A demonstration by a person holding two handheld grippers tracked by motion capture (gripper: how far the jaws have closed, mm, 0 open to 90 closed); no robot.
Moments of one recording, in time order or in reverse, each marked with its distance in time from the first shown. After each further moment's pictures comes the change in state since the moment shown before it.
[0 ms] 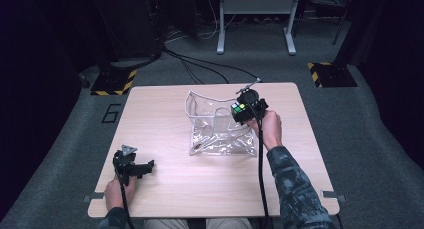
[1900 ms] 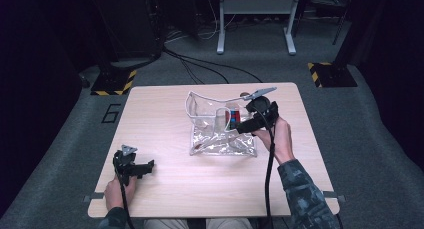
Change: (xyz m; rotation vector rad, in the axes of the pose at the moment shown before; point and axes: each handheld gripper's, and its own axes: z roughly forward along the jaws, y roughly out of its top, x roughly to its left) left arm 0.001 0.000 0.000 0.002 0.000 0.008; right arm 0.011 -0.033 -0.059 -0.159 0.075 -0.039
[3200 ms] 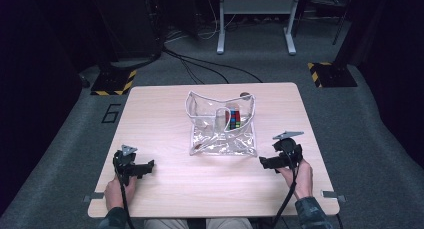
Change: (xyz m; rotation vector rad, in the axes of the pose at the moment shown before) left arm -0.001 0.000 0.000 -0.007 0.000 -0.008; right arm -0.027 -0.145 0.021 0.114 -0.039 0.204
